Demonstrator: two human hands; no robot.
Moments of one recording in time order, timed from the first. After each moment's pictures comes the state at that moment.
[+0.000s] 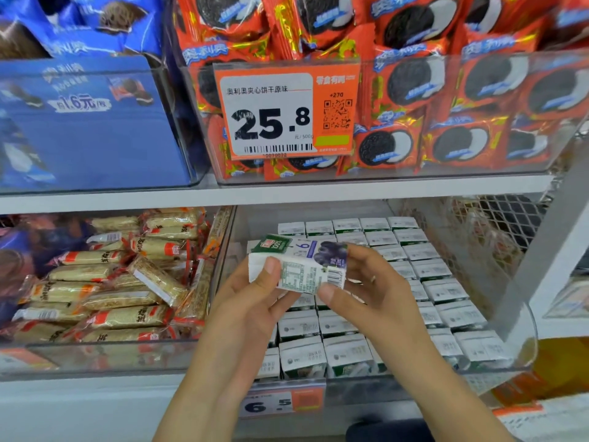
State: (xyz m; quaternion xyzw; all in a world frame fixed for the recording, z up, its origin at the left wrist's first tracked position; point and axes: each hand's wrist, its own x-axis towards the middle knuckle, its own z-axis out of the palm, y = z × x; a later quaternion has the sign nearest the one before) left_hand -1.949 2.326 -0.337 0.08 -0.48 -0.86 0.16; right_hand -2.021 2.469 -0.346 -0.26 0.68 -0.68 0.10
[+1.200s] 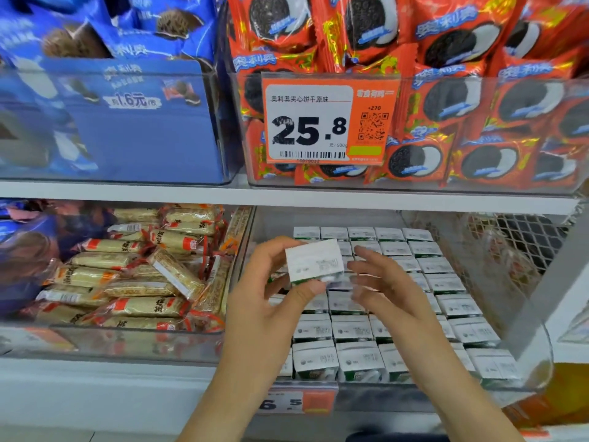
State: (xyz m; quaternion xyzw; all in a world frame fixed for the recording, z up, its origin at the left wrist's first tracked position) left_hand -1.944 2.329 -0.340 0.04 -0.71 -0.61 0.34; right_hand -2.032 2.475 -0.352 -0.27 0.70 -0.66 0.10
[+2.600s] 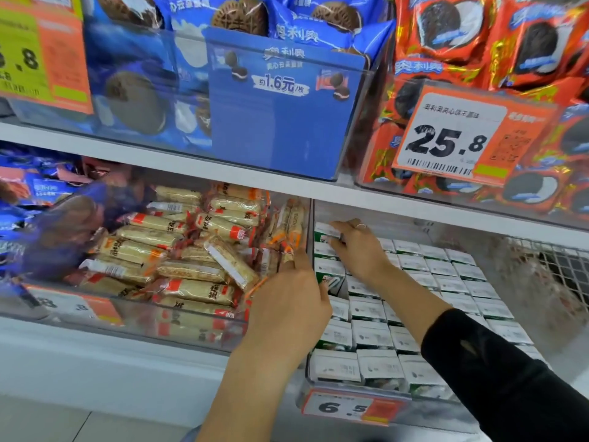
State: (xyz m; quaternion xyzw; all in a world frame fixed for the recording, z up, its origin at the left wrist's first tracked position) left_hand -1.947 2.262 -0.361 0.21 -0.94 -0.21 0.17; right_hand -2.139 2.320 -0.388 -0.38 0.90 -0.20 -0.06
